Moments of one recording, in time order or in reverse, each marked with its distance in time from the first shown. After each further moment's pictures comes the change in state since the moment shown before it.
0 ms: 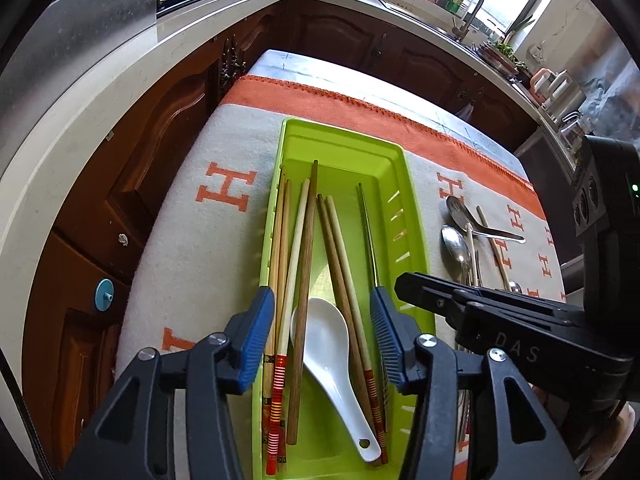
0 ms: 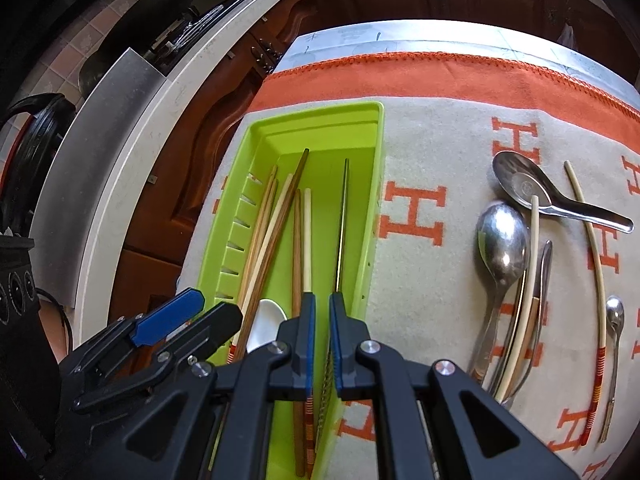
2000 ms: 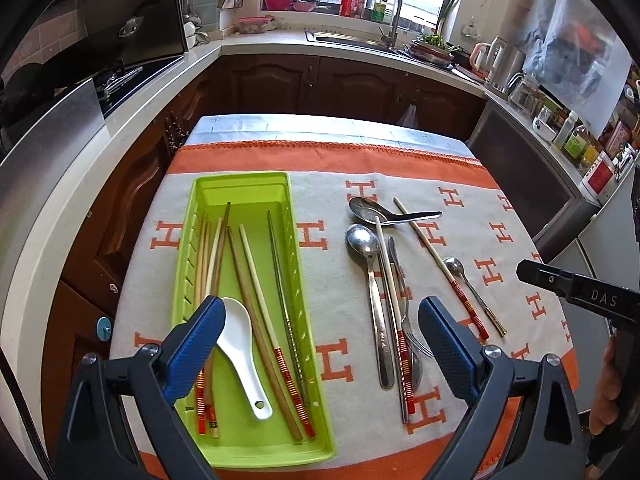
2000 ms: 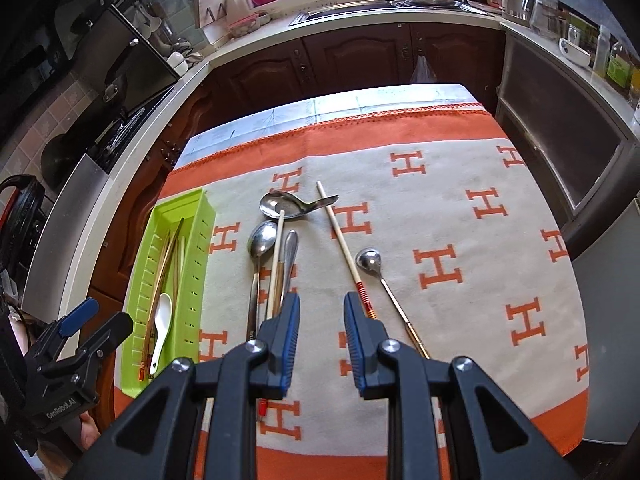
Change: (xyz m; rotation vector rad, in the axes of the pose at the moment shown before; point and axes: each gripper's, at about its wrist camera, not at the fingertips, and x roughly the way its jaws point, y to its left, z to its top) left arm -0.056 -0.107 -0.038 0.230 -0.137 0.007; right arm -0.165 -0.117 -0.091 0.189 -0.287 -0.244
